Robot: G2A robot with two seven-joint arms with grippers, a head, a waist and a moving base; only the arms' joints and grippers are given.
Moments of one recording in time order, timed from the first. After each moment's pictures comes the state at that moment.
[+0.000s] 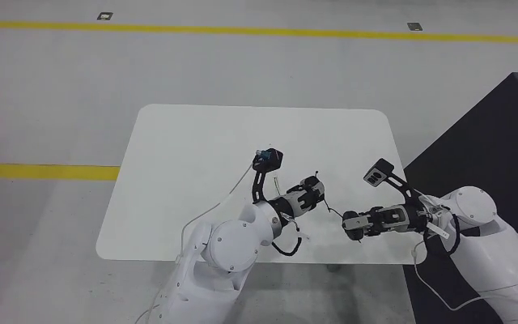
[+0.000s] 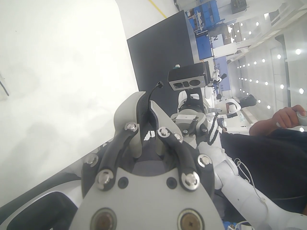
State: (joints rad) left arm 1.16 -1.59 -1.01 -1.94 0.58 0.45 -0.79; right arm -1.20 -0.75 1.34 -1.59 0.83 -0.10 1.48
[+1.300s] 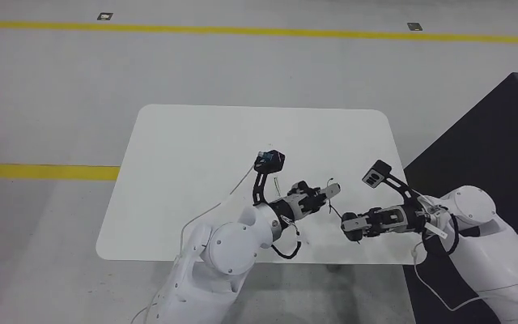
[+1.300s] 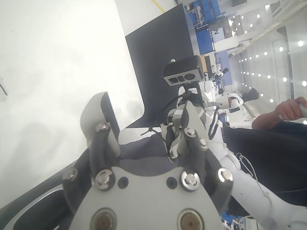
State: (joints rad) left arm 1.15 -1.56 -0.99 -1.96 0.56 0.45 -0.77; right arm -1.20 -0.77 1.36 -1.59 0.79 -0.07 1.49
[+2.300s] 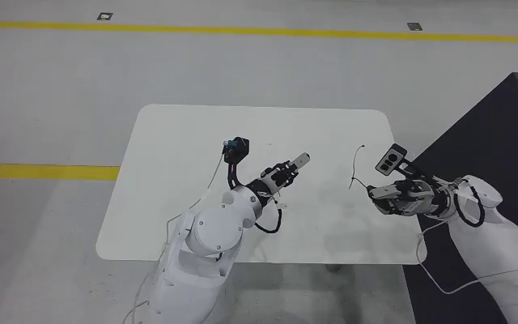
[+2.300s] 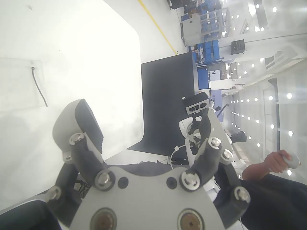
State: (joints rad) left arm 1.13 -1.56 -1.09 -1.91 0.46 0.57 -0.63; right arm -1.11 -0.77 1.33 -1.43 1.13 0.22 1.54
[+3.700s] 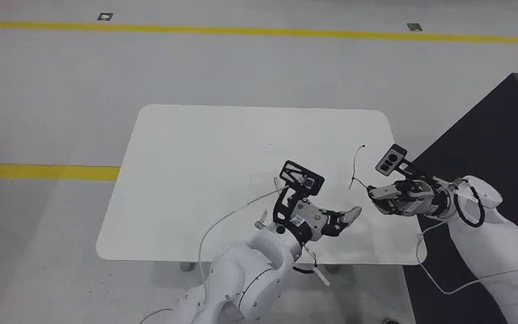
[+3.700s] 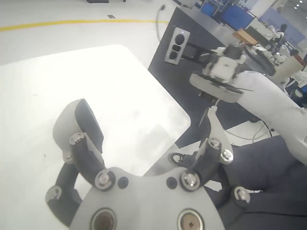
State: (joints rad) left arm 1.18 -1.52 -0.79 -2.04 1.14 0.19 -0.68; right arm -1.11 -0.77 1.33 -1.43 1.13 0.22 1.54
